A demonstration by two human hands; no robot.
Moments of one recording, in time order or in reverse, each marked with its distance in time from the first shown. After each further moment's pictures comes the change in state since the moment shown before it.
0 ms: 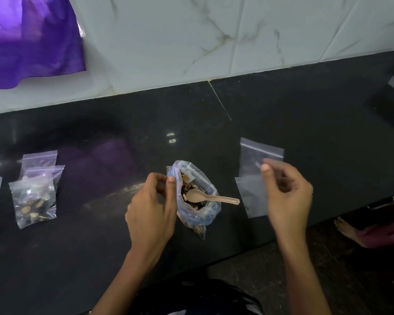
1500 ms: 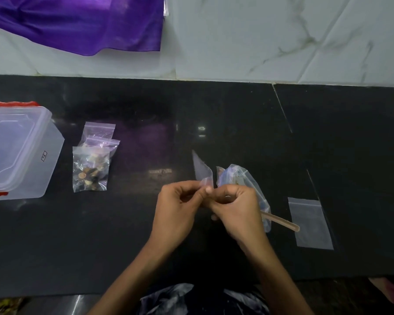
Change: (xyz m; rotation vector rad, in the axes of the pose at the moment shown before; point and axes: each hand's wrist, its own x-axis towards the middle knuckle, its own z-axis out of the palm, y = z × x) left_hand 0.021 -0.033 -0.046 -0.638 -0.231 -0.251; right_hand -0.052 -0.041 0.127 0.052 -0.804 0.361
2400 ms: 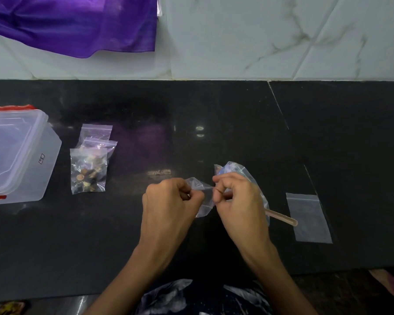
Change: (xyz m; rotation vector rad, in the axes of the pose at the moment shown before) left_hand -0.004 0.007 -0.004 0.724 0.258 0.093; right_hand -0.001 0.004 -0.001 -0.539 0.143 -0.314
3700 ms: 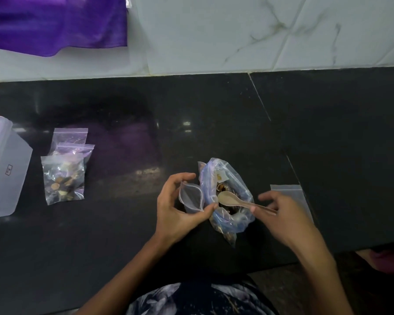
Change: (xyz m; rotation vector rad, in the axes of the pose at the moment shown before) left_hand 0.004 -0.036 0.077 -0.697 -0.055 0.305; right_hand -0.016 0.057 -0.076 -0.130 -0.205 0.580
